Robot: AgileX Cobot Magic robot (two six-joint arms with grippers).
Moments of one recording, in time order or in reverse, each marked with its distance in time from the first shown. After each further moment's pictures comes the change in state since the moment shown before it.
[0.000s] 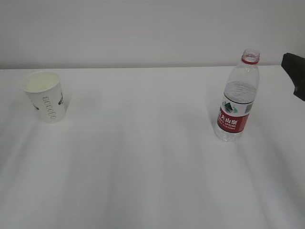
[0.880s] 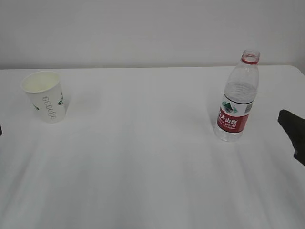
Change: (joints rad) left arm -0.050 0.000 0.286 0.002 -0.238 -0.072; right arm 0.000 0.000 0.277 -0.028 -0.199 0.047
